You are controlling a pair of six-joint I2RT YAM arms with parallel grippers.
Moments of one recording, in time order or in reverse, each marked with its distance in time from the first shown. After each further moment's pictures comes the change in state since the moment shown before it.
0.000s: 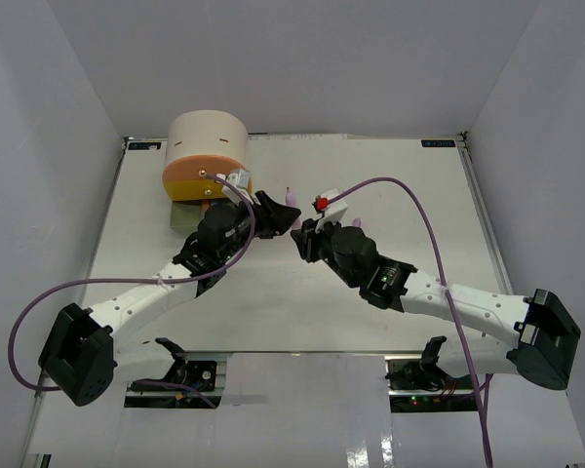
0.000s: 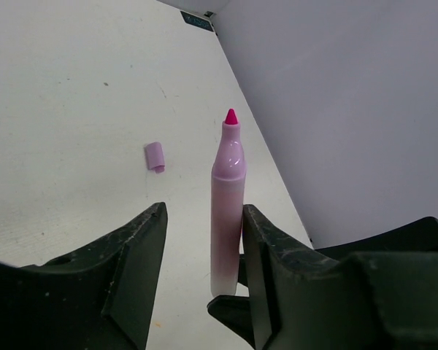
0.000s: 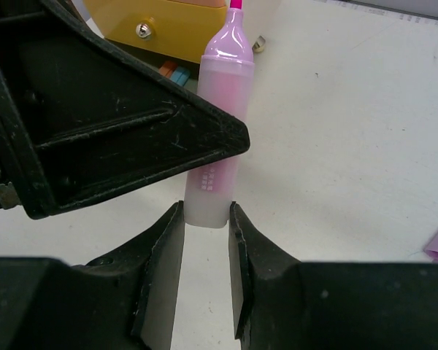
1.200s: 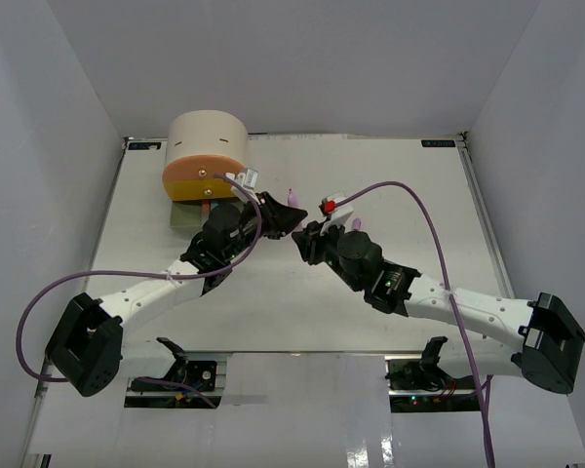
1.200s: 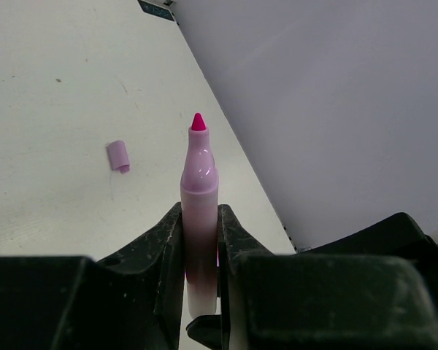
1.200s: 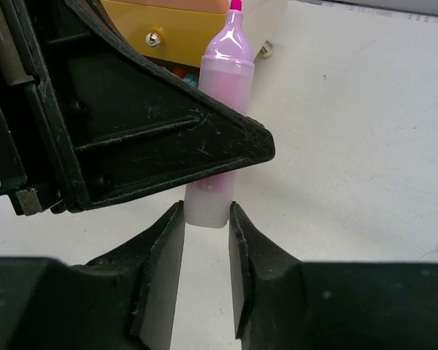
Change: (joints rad) left arm -0.012 0.063 -0.001 0.126 0.081 -0.042; right arm 0.005 -0.029 -0.042 0.051 0.002 0.030
